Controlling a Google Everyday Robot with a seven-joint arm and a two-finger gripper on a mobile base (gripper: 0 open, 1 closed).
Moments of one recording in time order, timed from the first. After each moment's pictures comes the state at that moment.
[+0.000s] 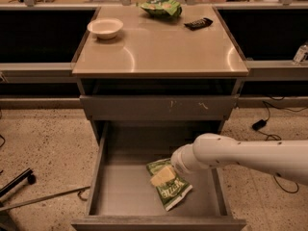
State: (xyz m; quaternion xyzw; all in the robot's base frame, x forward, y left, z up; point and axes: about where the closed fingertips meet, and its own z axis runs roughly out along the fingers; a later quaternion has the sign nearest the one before) arm 0.508 -0.057 0.530 -0.39 0.87 0.18 0.23
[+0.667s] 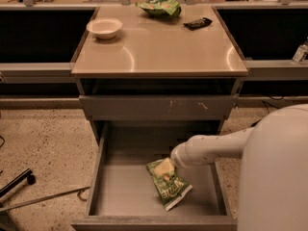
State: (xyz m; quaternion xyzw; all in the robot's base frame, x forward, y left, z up) arm 0.571 -0.077 0.467 -0.33 0.90 0.11 0.24
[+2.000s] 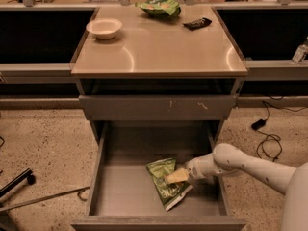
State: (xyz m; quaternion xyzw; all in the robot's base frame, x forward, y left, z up) arm 0.560 -0.112 0.371 -0.28 0.88 0.32 0.21
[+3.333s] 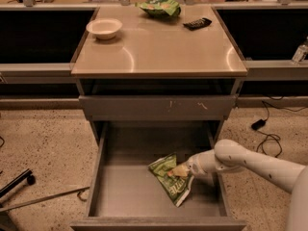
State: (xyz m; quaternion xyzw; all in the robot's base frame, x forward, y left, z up) arm 0.560 -0.107 0.400 -0.29 0.88 0.33 0.21
